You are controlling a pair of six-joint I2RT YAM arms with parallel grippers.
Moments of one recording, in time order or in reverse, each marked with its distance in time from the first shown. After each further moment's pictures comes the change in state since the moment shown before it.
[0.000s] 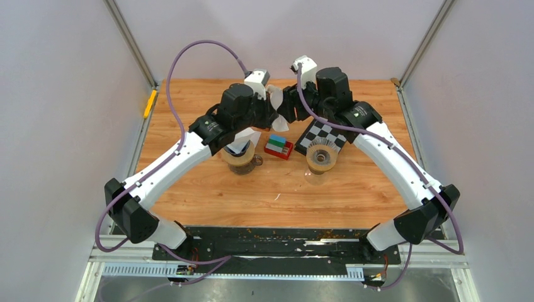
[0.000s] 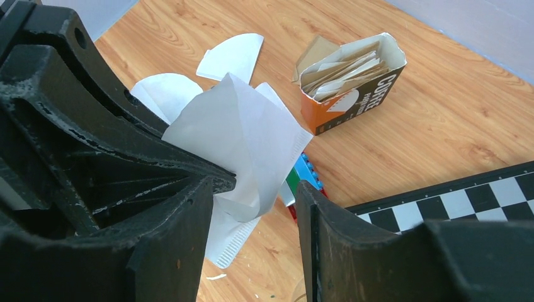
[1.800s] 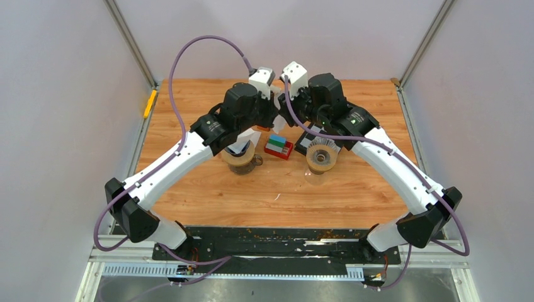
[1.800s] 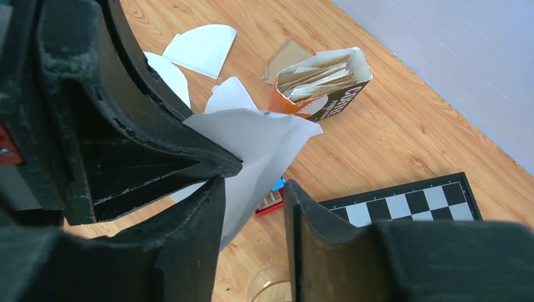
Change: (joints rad) left arm -0.041 0.010 0.051 -0.027 -0.082 0.092; right arm 0.083 -0.026 -0.006 -0.023 0.142 -0.174
